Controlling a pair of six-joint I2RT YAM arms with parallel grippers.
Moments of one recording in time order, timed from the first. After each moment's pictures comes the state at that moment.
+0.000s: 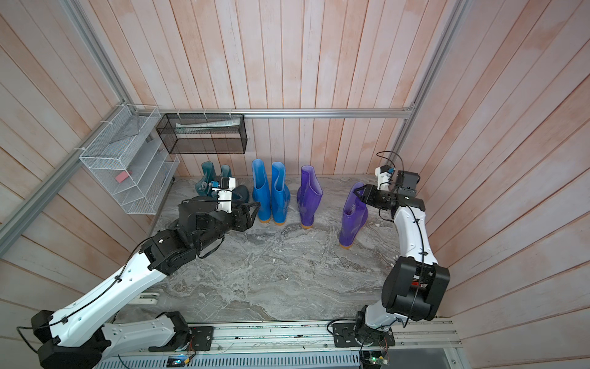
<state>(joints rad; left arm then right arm) -0.81 1.15 1.27 -0.42 -0.18 -0.42 -0.26 1.53 1.35 -0.56 -0.69 0.19</state>
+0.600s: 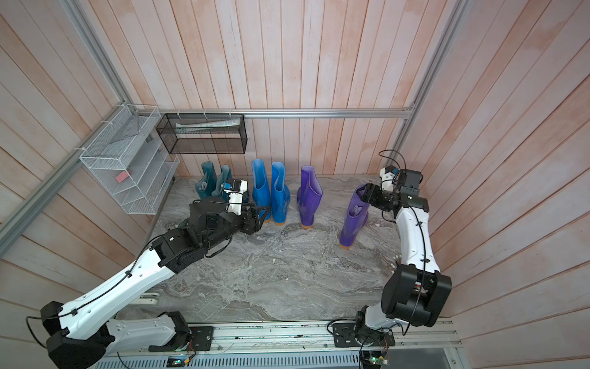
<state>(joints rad) -0.83 1.20 1.27 -0.40 -0.14 -0.41 -0.26 1.48 1.40 -0.67 -0.54 0.21</state>
